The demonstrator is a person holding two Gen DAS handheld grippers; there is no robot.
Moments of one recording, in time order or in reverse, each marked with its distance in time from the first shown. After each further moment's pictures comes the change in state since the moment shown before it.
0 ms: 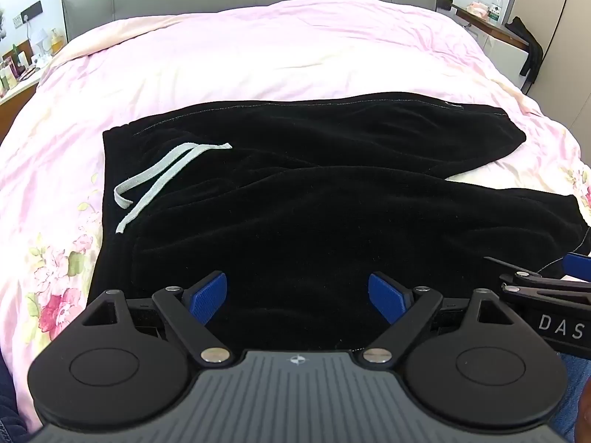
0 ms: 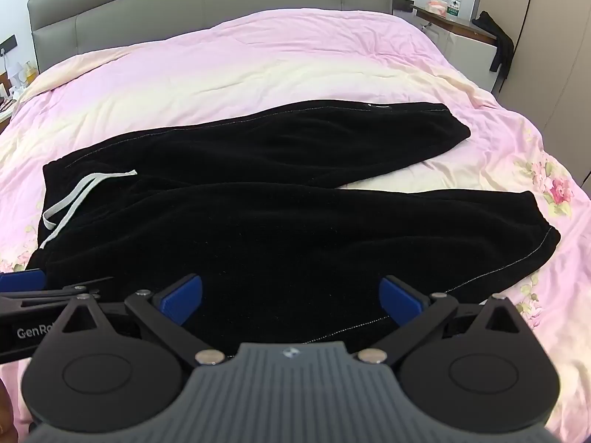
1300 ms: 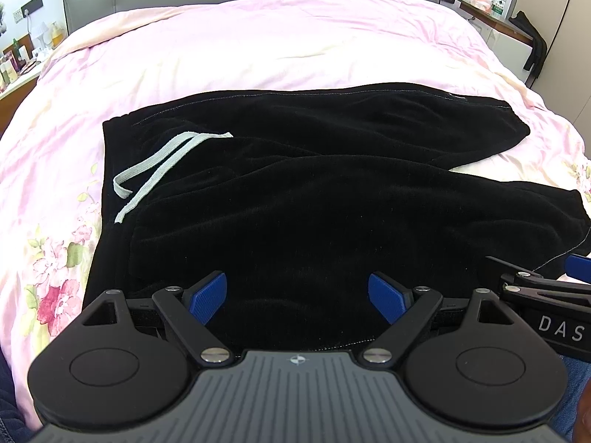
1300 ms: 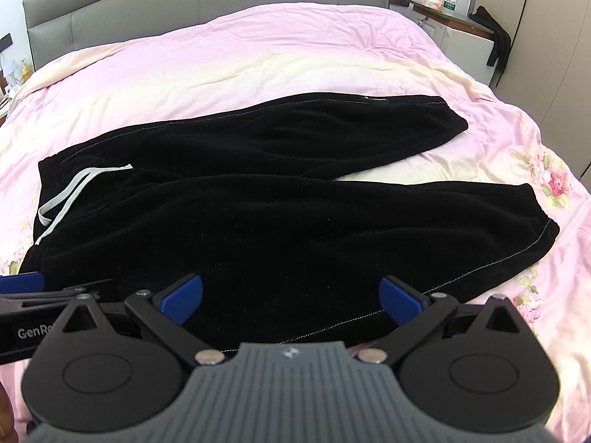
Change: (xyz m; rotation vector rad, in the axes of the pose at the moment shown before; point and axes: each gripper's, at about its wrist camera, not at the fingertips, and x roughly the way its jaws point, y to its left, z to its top) left arm 0.008 0.002 -0.010 -0.006 0.026 0.004; right arm 0.002 0.005 0.001 -0.001 0.005 -0.004
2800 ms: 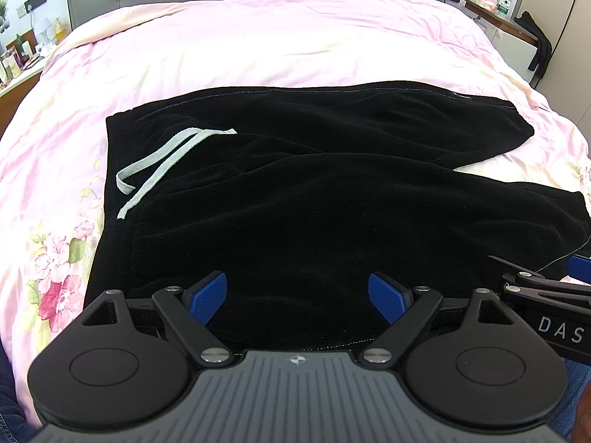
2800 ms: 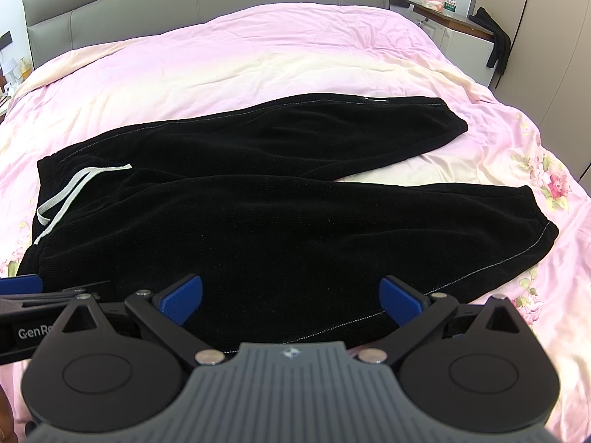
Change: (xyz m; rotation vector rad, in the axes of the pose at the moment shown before) left arm 0.000 0.003 0.004 -0.009 0.020 0.001; right arm -0.001 0.001 0.002 -0.004 0.001 -0.002
